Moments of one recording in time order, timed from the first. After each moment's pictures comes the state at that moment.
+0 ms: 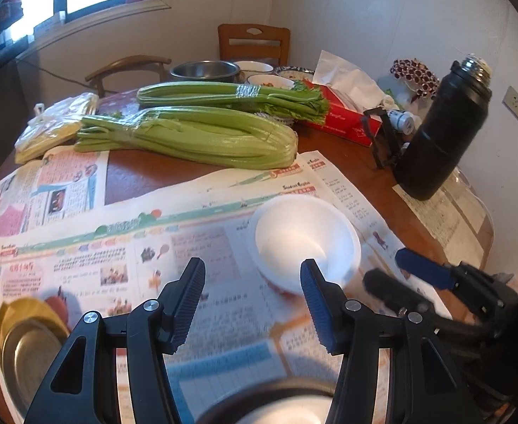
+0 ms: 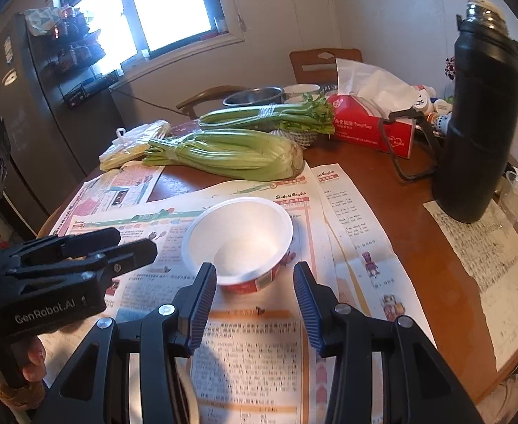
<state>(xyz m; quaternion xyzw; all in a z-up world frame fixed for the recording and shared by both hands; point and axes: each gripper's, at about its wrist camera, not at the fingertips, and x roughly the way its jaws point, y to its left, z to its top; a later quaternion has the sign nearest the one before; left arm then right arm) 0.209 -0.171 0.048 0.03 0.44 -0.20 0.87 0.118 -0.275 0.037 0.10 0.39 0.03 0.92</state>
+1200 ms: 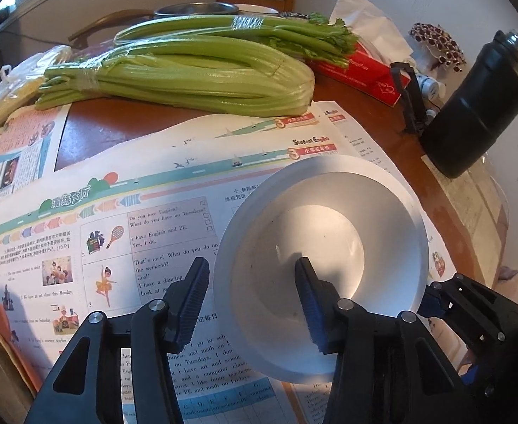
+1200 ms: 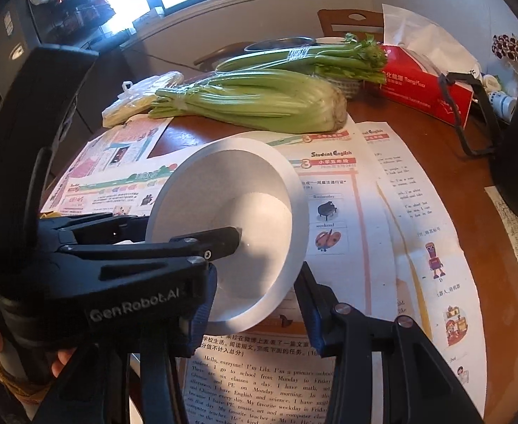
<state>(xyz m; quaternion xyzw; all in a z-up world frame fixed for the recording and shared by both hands) 0.252 -0.196 -0.021 0.03 0.52 -0.20 0.83 0.163 -0.250 -0.013 0.08 0.45 0.08 0.88</state>
